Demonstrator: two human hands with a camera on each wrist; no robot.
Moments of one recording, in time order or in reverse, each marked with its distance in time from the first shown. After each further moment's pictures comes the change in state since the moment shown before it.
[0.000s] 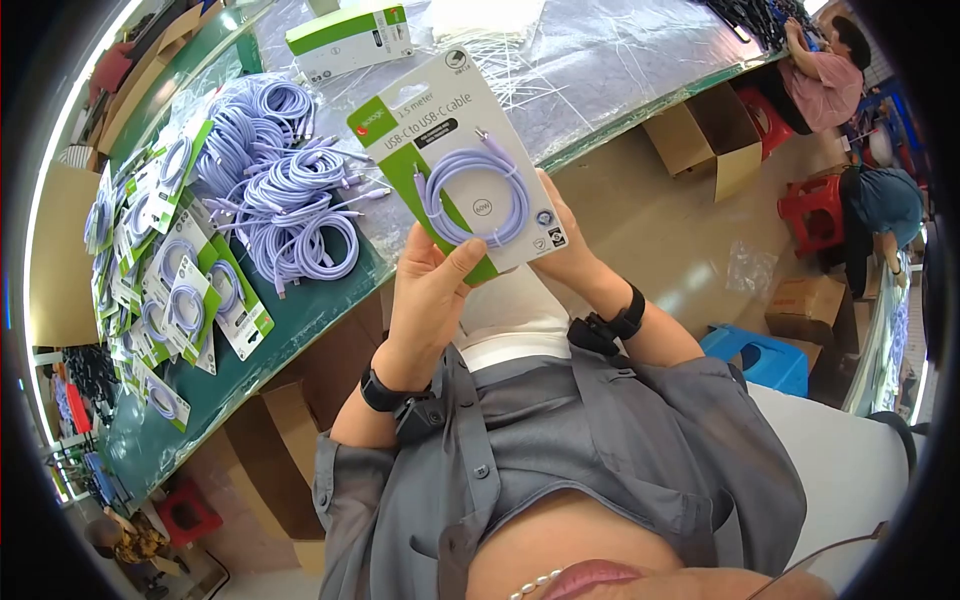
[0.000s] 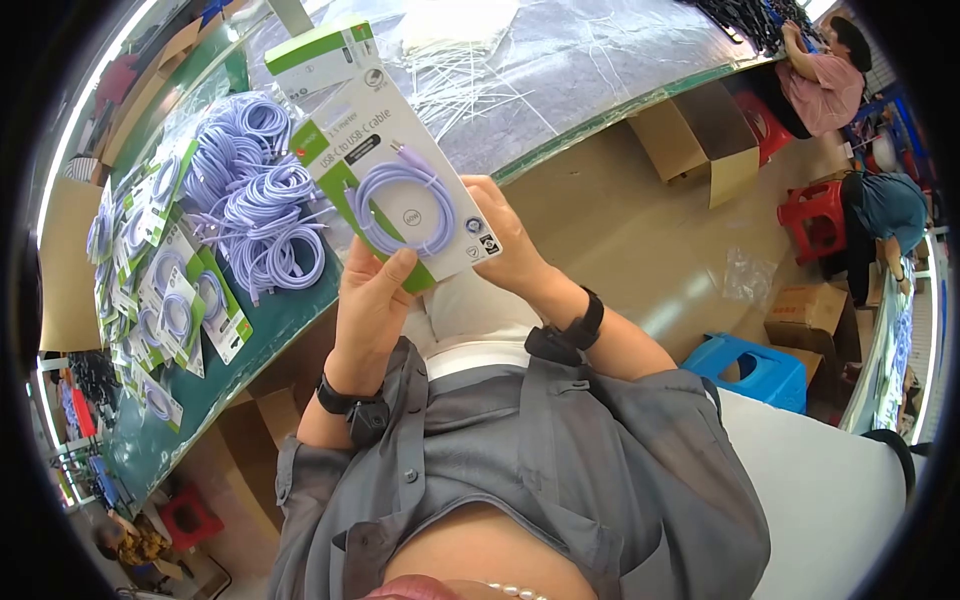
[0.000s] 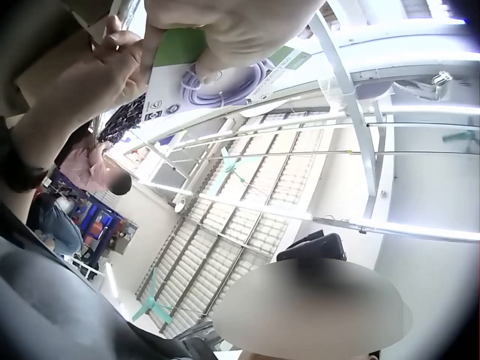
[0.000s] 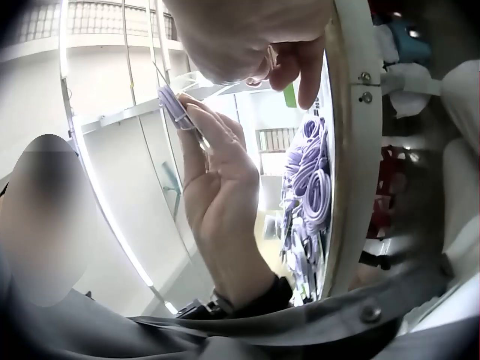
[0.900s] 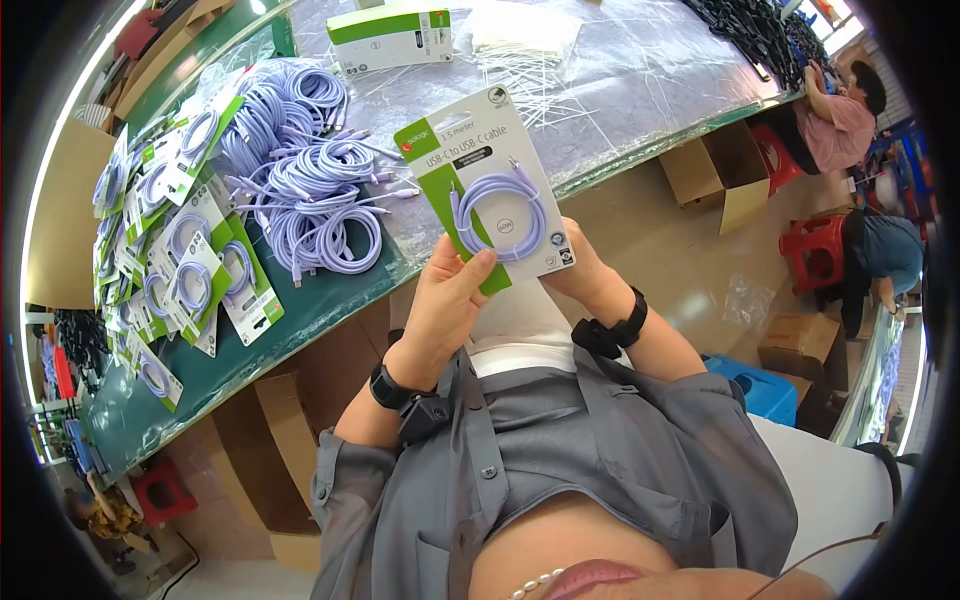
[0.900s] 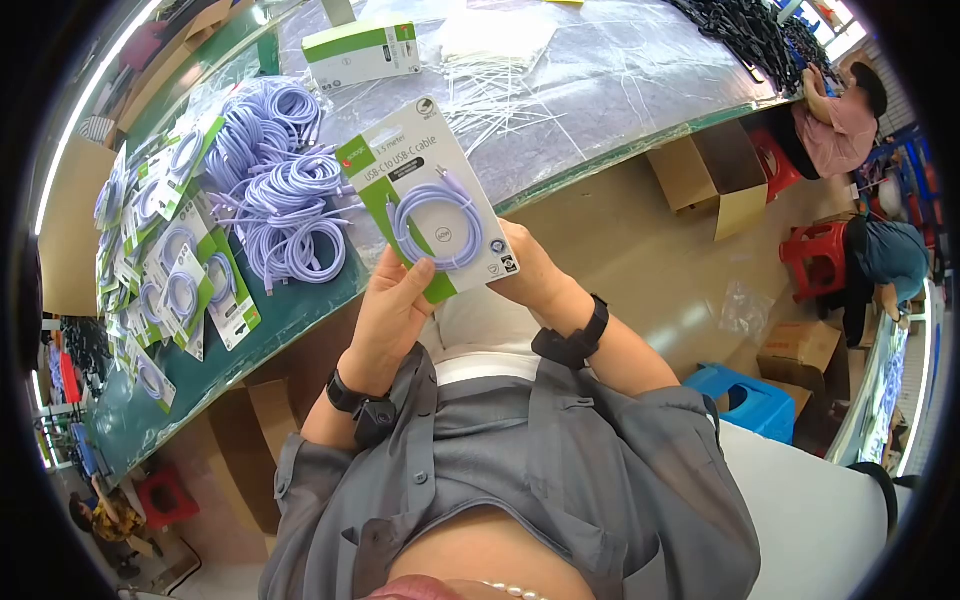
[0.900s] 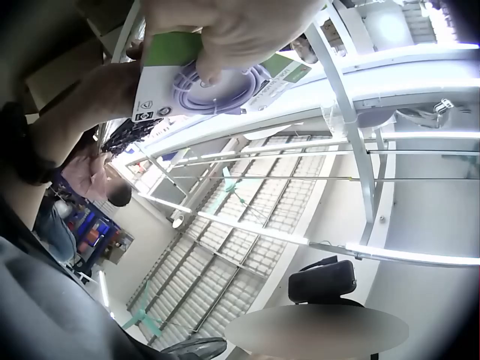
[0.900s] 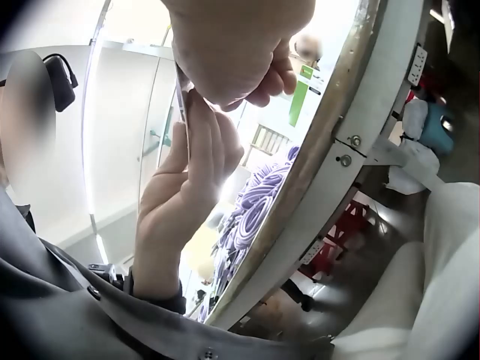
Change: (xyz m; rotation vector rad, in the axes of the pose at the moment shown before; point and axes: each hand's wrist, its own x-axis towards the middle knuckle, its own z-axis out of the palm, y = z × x) left_hand -0.003 -0.009 -0.023 -0.091 0.021 -0.057; right_hand -0.002 0.024 0.002 -0.077 -0.326 -0.192
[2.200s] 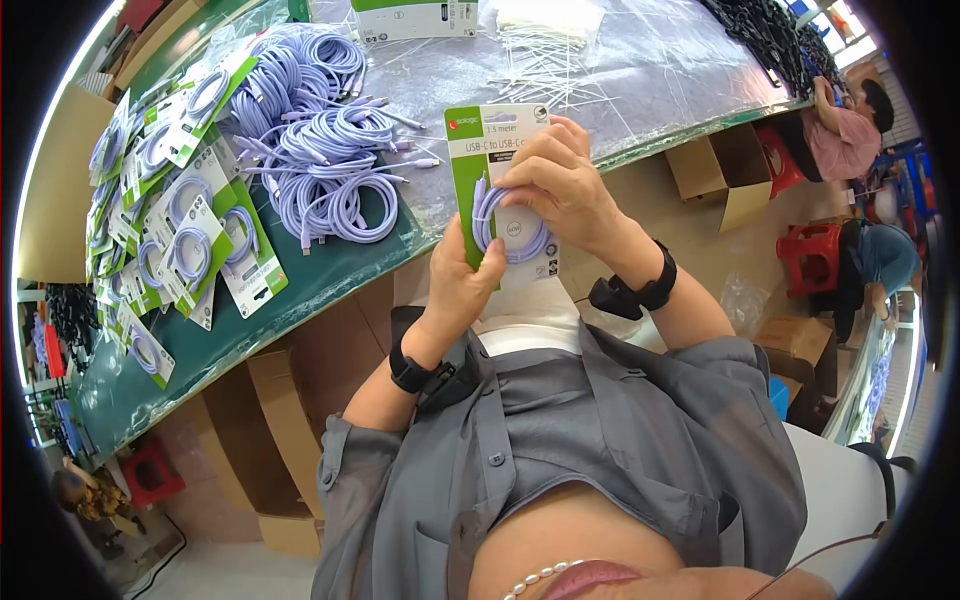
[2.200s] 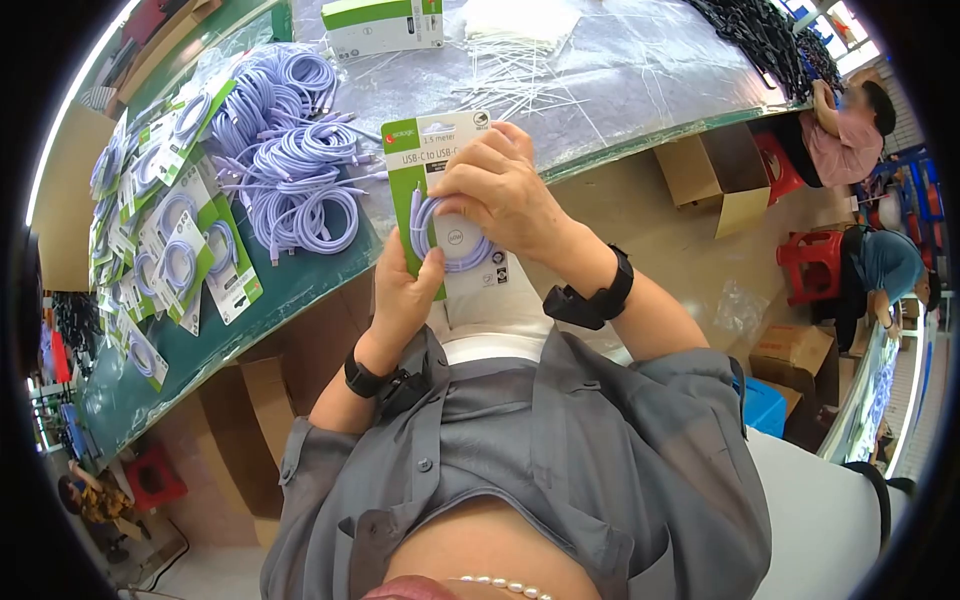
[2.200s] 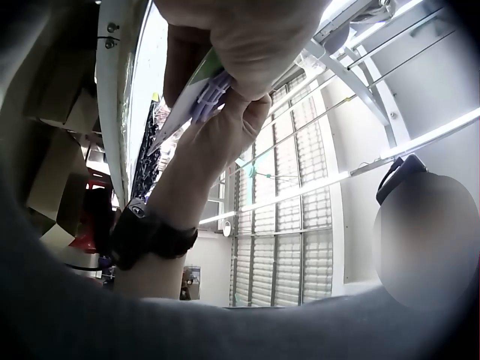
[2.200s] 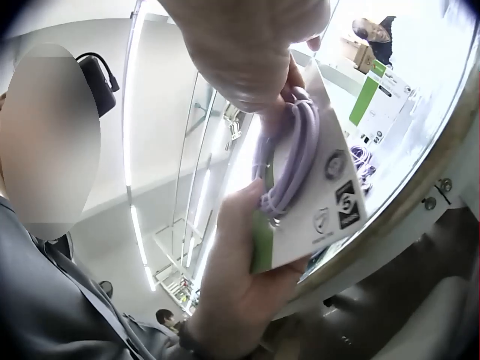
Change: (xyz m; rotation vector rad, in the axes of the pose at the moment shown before) left_hand -0.011 0.000 -0.016 0.982 0.176 0.402; right_hand 0.070 -0.035 -0.012 -0.222 -0.002 -0.160
